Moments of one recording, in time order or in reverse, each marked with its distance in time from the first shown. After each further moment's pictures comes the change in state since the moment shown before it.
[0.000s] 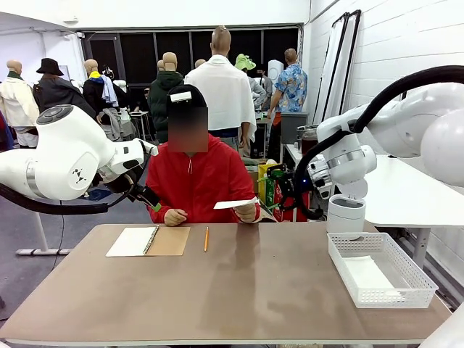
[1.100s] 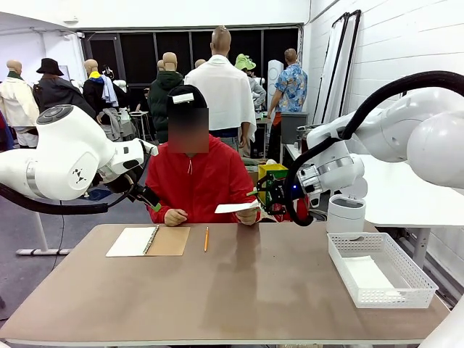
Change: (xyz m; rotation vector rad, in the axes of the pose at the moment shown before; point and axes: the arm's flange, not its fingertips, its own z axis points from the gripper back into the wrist) left arm 0.000 0.000 0.000 0.000 0.000 0.000; right arm 0.003 -0.009 -0.033 -0.013 0.063 -0.094
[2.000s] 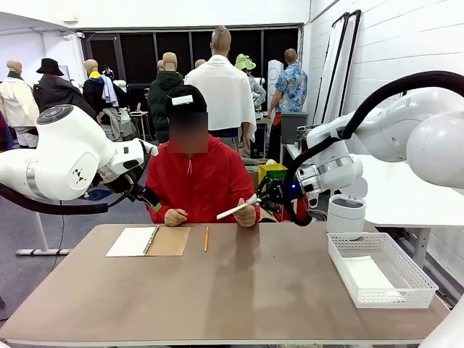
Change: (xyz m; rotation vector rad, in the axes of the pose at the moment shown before) left arm 0.000 0.000 0.000 0.000 0.000 0.000; right arm -0.005 0.002 -0.004 0.002 0.056 -0.022
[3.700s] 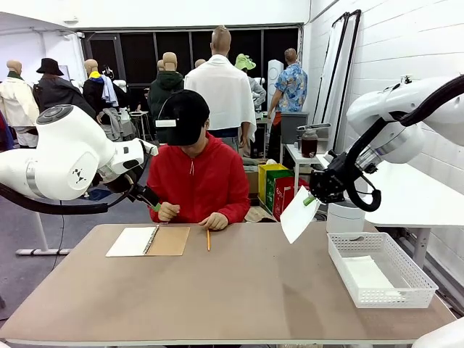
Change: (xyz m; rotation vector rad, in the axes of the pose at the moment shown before) left arm 0.000 0.000 0.000 0.000 0.000 0.000; right arm -0.088 -0.004 0.153 -0.433 -0.163 0.498
